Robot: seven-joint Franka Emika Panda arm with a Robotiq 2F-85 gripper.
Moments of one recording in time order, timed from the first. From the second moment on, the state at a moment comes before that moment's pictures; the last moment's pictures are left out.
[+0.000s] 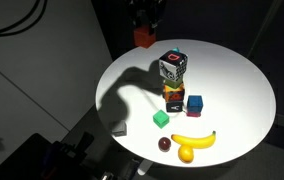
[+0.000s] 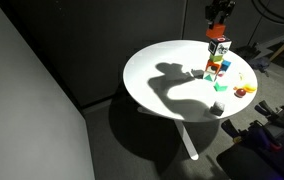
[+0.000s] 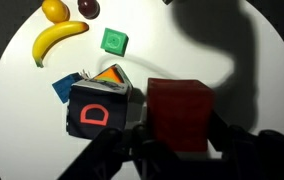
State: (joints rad) arm -0.03 0.34 -0.05 -1.72 0.03 1.93 0.06
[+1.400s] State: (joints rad) arm 0.07 0.48 -0.03 -1.75 -0.02 2.12 0.18
